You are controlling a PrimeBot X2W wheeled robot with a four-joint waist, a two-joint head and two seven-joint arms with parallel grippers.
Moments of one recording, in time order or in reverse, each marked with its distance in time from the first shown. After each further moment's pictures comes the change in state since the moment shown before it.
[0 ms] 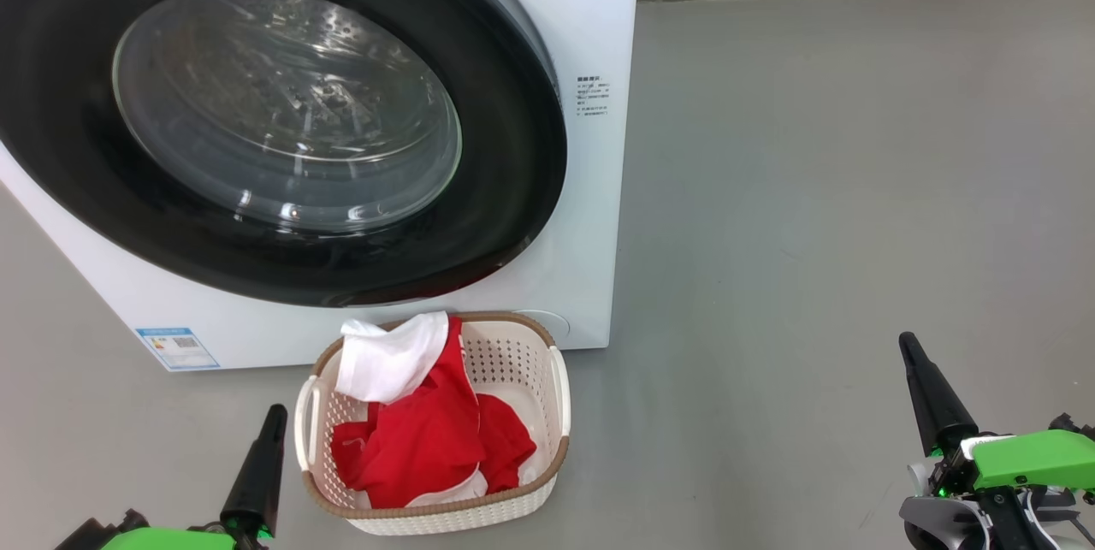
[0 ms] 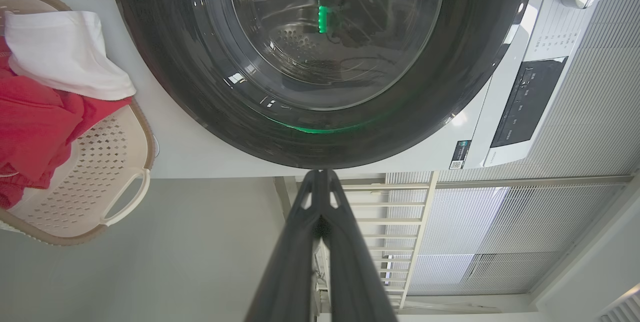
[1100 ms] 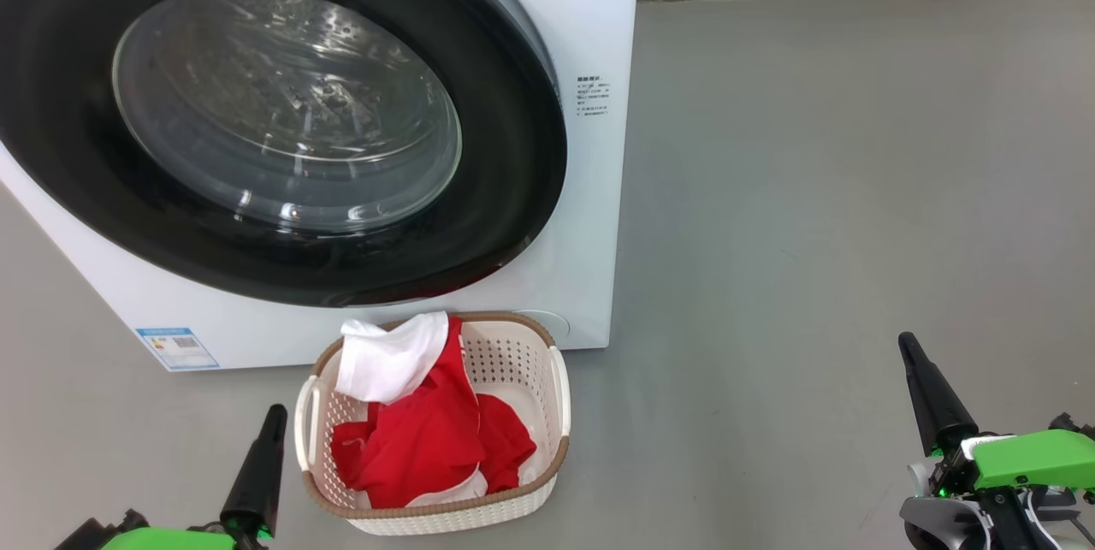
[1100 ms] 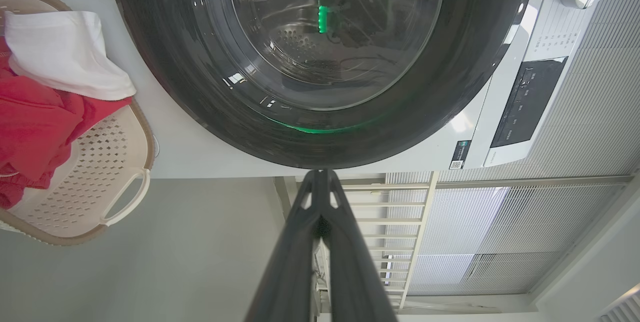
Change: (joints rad) left arm 0.000 0.000 0.000 0.000 0.000 0.000 0.000; right arm 0.000 0.000 -0.003 0.000 0.000 0.000 0.007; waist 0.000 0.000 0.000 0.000
